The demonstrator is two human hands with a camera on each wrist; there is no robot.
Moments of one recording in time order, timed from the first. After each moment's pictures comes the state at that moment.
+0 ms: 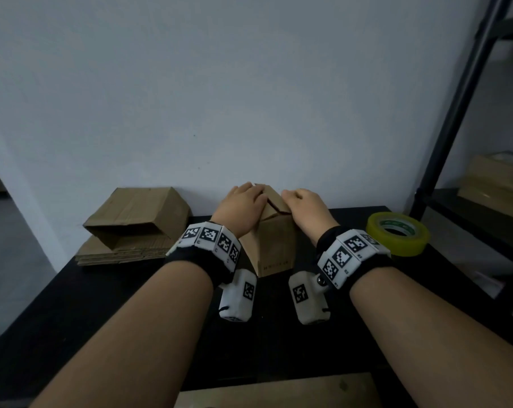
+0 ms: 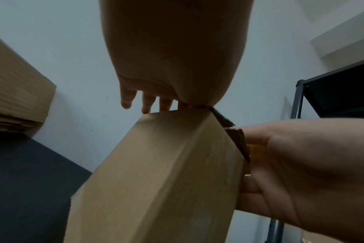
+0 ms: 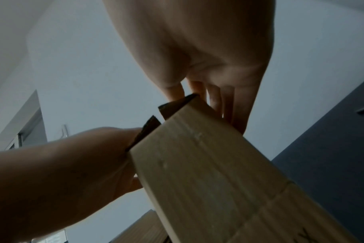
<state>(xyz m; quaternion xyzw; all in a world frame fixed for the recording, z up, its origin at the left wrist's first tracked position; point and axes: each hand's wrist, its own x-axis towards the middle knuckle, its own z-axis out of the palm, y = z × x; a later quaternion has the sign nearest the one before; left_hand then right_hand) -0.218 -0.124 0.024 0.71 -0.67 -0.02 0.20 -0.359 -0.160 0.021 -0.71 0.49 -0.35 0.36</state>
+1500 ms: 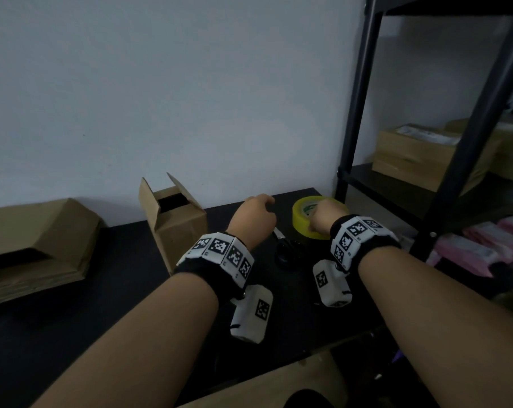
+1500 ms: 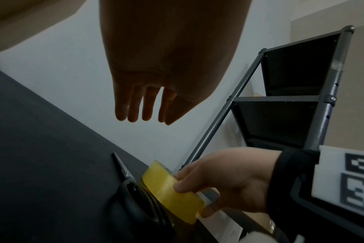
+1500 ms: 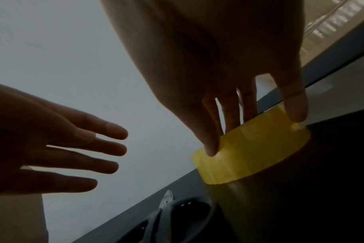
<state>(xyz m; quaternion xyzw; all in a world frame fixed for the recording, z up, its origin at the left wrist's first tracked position) -0.378 -0.179 -0.005 0.66 -0.66 -0.19 0.29 -0.539 -0.241 -0.025 -0.68 0.70 -0.12 0.18</state>
